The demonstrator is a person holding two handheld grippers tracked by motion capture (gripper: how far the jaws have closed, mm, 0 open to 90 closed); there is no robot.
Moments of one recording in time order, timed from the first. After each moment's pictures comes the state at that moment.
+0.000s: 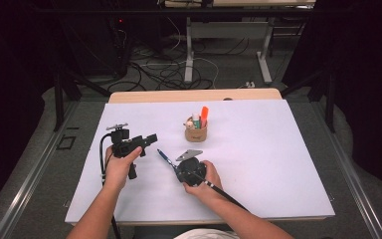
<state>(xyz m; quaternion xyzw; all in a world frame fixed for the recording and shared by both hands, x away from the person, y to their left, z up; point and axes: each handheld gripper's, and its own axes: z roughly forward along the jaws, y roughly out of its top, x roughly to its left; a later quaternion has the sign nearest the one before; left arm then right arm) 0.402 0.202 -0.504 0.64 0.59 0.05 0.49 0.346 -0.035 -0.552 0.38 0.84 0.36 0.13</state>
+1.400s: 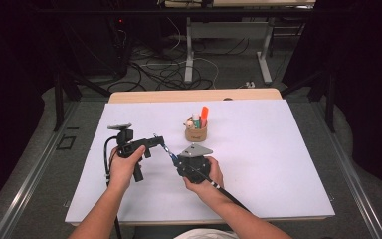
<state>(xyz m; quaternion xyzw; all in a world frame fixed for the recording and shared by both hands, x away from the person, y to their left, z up) 0.397 0.188 -0.500 0.60 0.61 -0.08 0.51 0.335 -0.043 -0.517 0.37 0.79 0.46 0.18</state>
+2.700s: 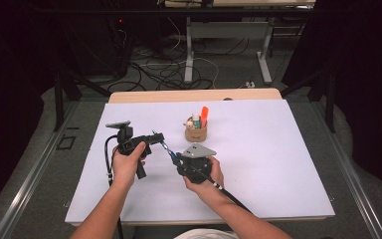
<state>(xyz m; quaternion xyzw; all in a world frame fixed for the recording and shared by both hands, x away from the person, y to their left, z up) 0.399 0.186 -0.492 0.57 0.62 -0.12 0.53 0.331 -0.046 -0.511 0.36 0.77 0.49 0.19</state>
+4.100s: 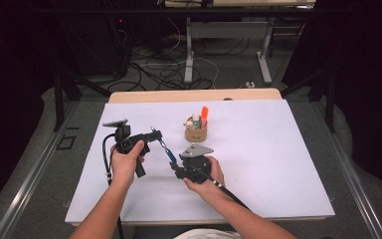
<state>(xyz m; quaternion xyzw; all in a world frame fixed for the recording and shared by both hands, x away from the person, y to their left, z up) 0.396 0.188 -0.484 0.56 0.62 -0.10 0.55 0.340 -0.046 -0.523 0.35 0.79 0.47 0.16</state>
